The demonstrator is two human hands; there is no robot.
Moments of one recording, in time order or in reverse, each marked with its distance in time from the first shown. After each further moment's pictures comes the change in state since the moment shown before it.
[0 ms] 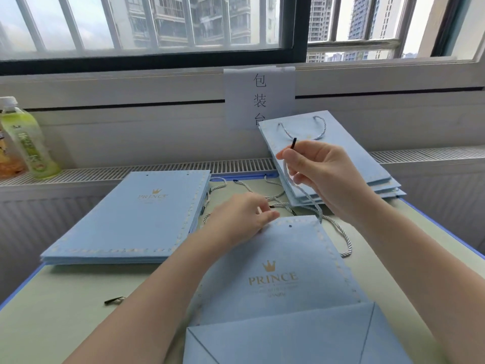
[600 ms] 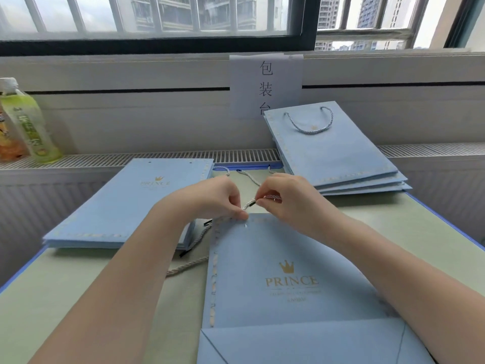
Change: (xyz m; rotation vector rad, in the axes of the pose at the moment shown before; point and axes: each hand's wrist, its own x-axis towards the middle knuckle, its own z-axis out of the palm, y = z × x) left_hand -0.006 -0.019 -0.047 0.185 -0.251 -0.082; right_hand -0.010 0.043 0.035 -0.842 -0.231 -0.174
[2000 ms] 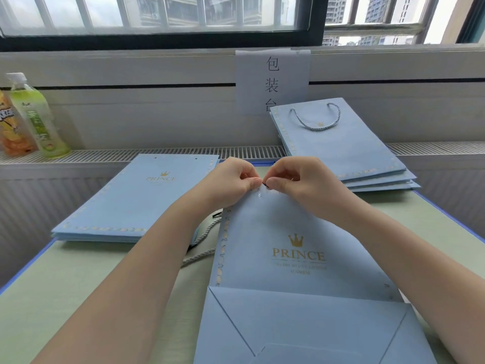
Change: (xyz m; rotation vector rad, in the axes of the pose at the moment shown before) left_hand 0.006 0.008 0.008 -0.337 0.325 0.177; right_hand 0.003 -0.010 -0.021 0.396 0.024 0.111
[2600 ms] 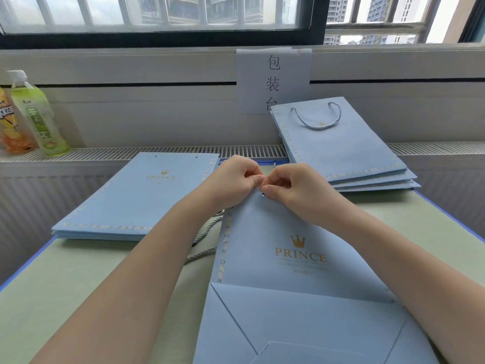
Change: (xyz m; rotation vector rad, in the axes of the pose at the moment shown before) left_hand 0.000 0.004 0.003 -0.007 0.042 0.052; right_hand 0.001 0.007 0.012 -0.143 -0.021 0.058
